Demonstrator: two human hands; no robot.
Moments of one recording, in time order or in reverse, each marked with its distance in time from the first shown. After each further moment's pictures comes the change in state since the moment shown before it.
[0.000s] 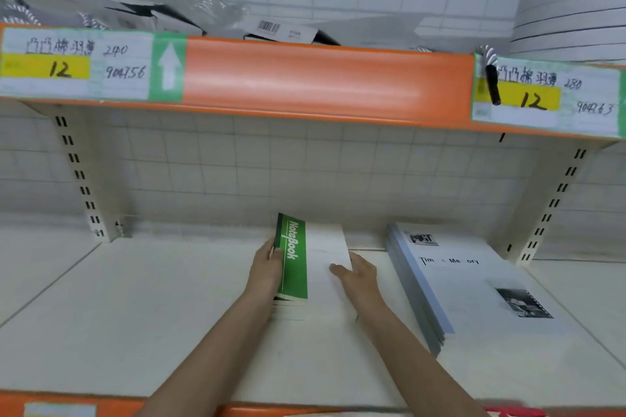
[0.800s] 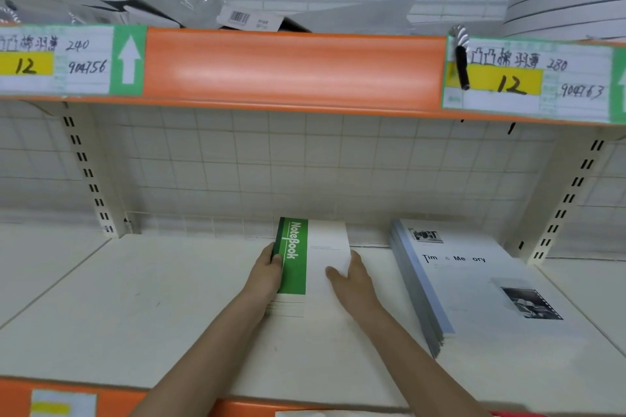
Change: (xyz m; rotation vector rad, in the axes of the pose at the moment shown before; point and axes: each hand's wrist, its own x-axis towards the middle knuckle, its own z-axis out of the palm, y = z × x) left_hand 0.014 -0.023 -0.002 0.196 -0.016 -0.024; right_hand 0.004 0.010 0.001 -0.220 -0.073 -0.049
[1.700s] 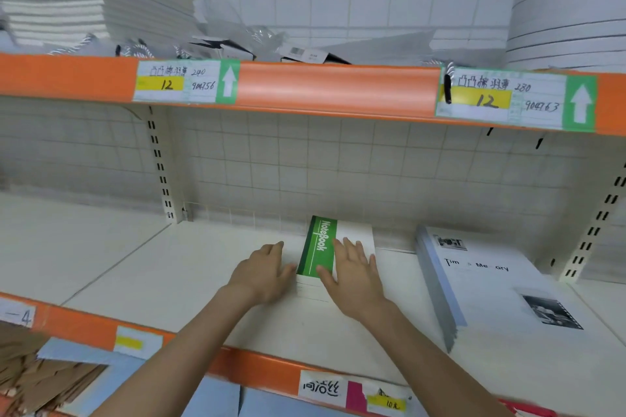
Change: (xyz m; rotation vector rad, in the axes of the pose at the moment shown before) left_hand -0.064 0.016 -0.064 1.066 -0.039 0.193; right_hand -0.042 -0.030 0.010 -0.789 -0.101 -0.429
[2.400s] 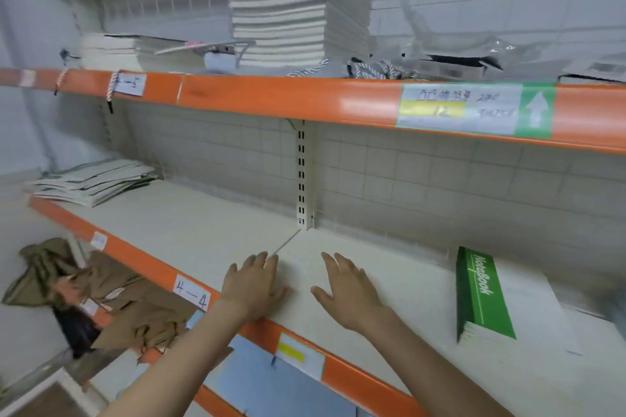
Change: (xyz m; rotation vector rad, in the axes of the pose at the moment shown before) left_hand -0.062 -0.224 -0.069 0.361 0.055 -0.290; right_hand 0.054 -0.220 0.080 -0.029 -0.217 -0.384
